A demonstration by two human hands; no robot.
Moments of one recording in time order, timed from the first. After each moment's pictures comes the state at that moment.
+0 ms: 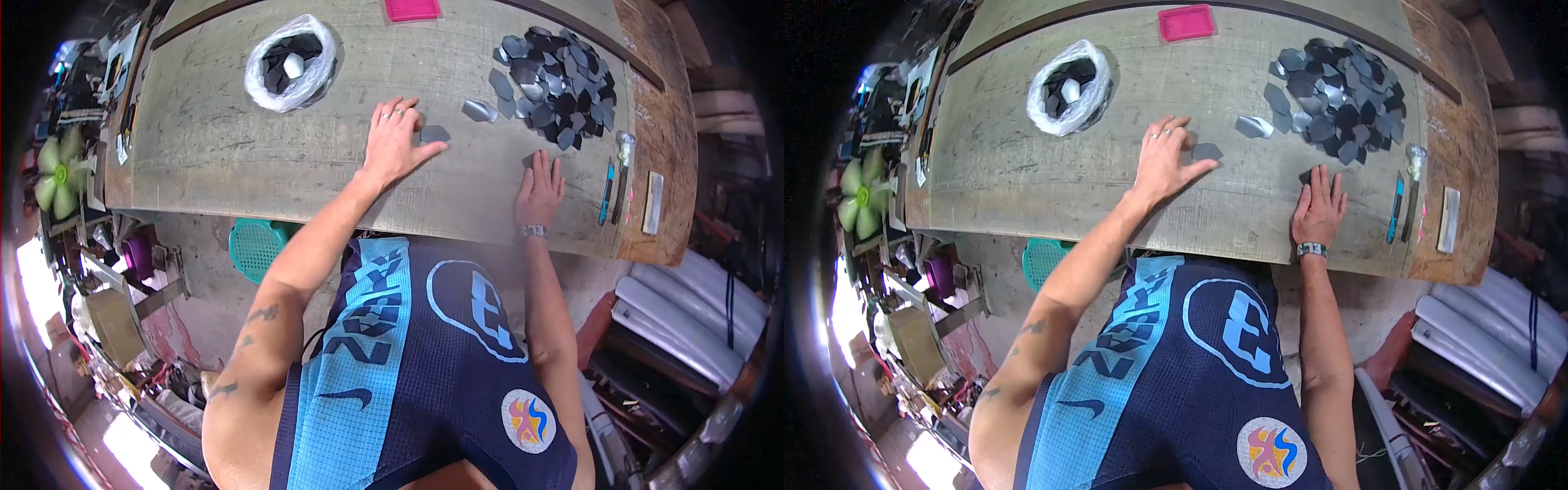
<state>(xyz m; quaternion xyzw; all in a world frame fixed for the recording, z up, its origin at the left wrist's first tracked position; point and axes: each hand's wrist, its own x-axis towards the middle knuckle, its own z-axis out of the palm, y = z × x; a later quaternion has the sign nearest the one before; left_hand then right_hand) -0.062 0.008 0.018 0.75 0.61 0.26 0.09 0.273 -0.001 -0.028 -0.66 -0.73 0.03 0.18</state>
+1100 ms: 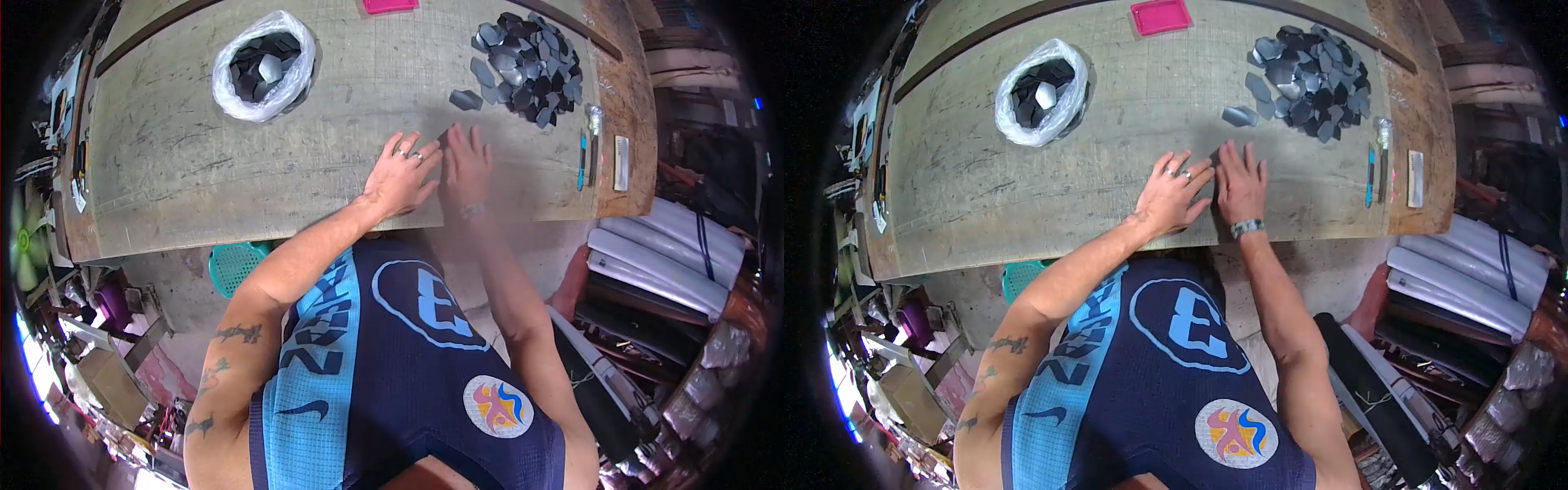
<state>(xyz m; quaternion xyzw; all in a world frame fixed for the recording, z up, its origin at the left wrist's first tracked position) -0.057 -0.045 0.007 0.85 0.46 0.20 0.15 0.139 -0.030 -0.005 -0.60 -0.78 0.09 0.16</state>
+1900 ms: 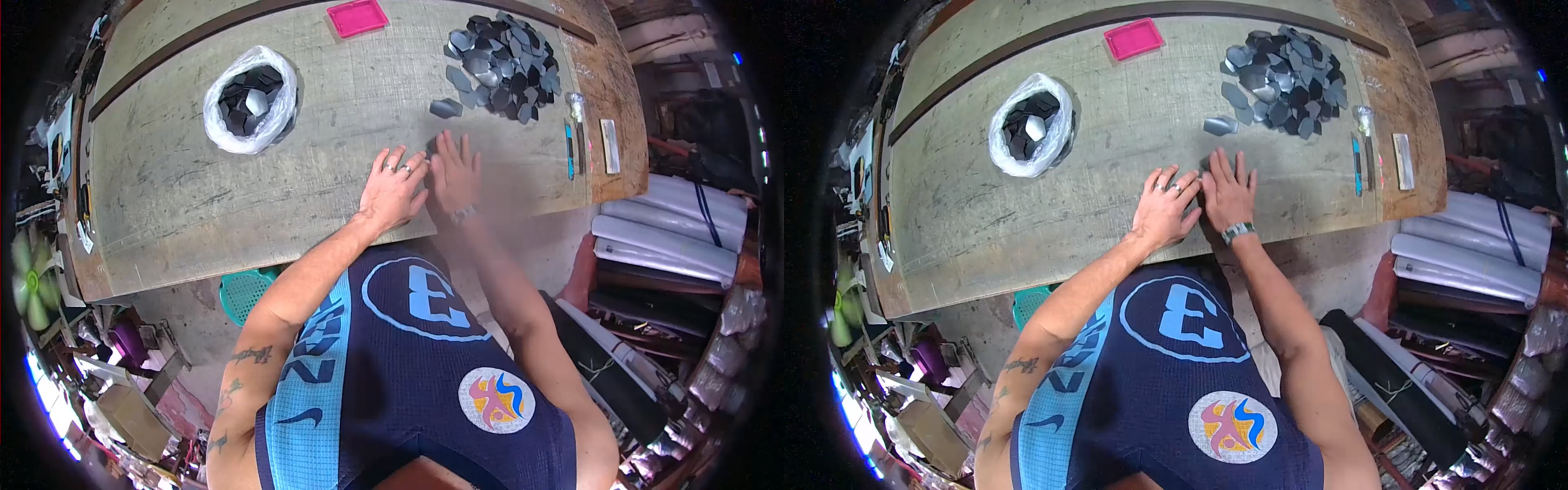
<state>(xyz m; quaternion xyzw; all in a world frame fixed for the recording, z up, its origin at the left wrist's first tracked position) -0.055 -0.043 0.007 0.85 0.46 0.21 0.17 0.129 -0.032 -0.001 -0.65 -0.74 0.14 0.12</state>
